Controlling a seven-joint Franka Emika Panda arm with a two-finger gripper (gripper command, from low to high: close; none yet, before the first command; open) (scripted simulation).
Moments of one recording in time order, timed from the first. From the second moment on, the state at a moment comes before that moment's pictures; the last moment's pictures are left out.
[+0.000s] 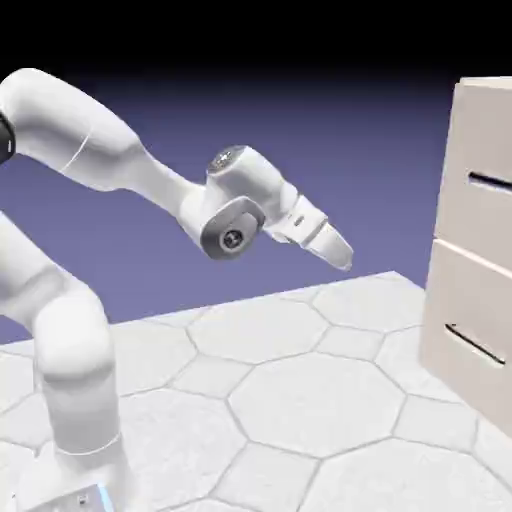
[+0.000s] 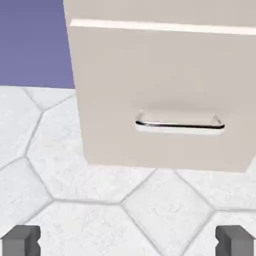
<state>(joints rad) -0.03 -0.57 0.03 -2.79 0.05 3.03 0.73</state>
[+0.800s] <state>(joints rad) -0.81 -0.49 0.72 -2.41 1.10 2.89 0.44</state>
